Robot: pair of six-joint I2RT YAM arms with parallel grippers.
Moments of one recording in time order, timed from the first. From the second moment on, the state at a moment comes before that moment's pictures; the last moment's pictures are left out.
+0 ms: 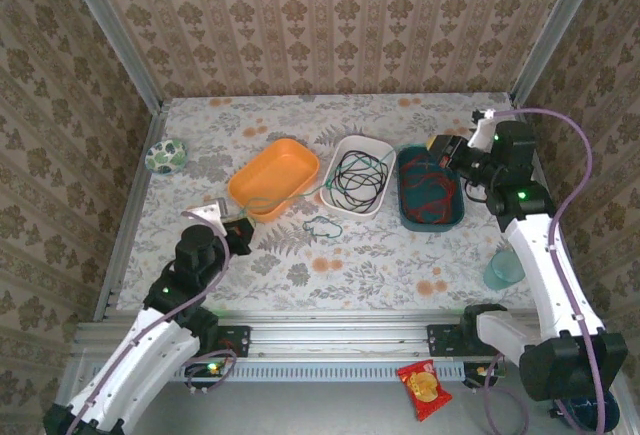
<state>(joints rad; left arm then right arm) -0.50 0.42 0.33 -0.28 -0.03 -0.61 -0.01 1.05 1.01 -0.35 -0.48 0.64</state>
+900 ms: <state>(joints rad) -0.29 0.90 0.66 -0.29 0.19 -0.55 0.04 1.04 1.03 -0.34 -0.45 0.61</state>
